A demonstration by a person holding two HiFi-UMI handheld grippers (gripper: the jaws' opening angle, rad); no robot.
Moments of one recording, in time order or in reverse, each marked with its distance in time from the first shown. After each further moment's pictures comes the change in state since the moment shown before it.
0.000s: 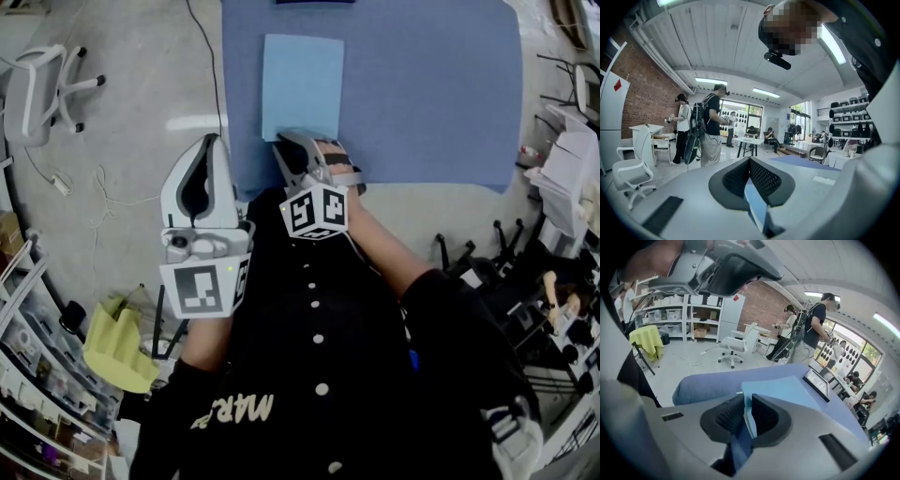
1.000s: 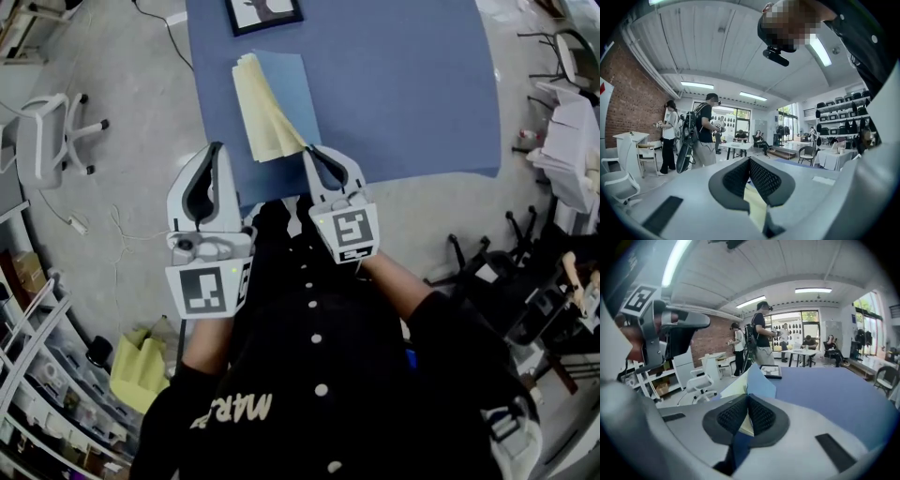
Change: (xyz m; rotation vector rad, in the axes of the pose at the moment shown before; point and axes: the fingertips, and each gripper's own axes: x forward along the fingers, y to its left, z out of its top) left arm 0.018 -0.073 0.047 0.083 -0.045 -0.133; right arm -0.130 -0.089 -0.023 0.713 -0.211 -0.278
